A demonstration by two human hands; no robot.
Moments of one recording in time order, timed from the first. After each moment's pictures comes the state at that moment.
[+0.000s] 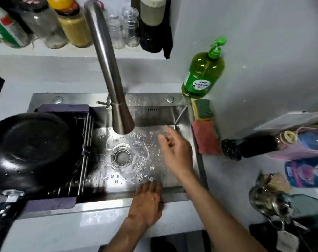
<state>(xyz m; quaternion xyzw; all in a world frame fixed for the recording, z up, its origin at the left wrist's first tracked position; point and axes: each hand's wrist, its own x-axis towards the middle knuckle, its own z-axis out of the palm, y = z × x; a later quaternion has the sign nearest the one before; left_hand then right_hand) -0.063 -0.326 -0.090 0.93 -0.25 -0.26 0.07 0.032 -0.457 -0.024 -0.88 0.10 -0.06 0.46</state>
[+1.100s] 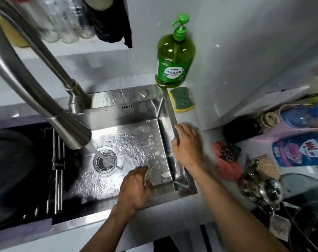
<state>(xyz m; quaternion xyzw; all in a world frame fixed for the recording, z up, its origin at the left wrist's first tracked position) -0.009 -0.362 -0.113 0.93 -0.13 -0.26 0.24 0.033 -0.572 -0.073 -0.97 0.14 0.03 0.18</state>
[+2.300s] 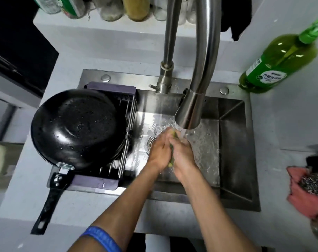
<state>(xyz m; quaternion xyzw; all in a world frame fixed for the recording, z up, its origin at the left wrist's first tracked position) 0.059 -0.255 -0.094 0.77 0.15 -0.18 0.59 0.056 -0.318 -0.073 -0.48 0.39 0.15 0.77</state>
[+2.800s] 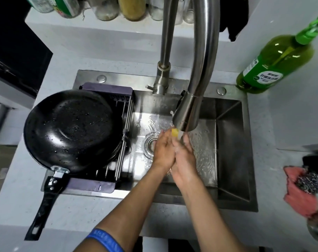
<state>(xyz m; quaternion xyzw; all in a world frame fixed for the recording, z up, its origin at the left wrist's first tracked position) 0.065 -0.276 -0.098 0.74 0.20 -0.19 0.61 0.047 -0.323 -0.090 -0.44 0.33 0.06 0.83</state>
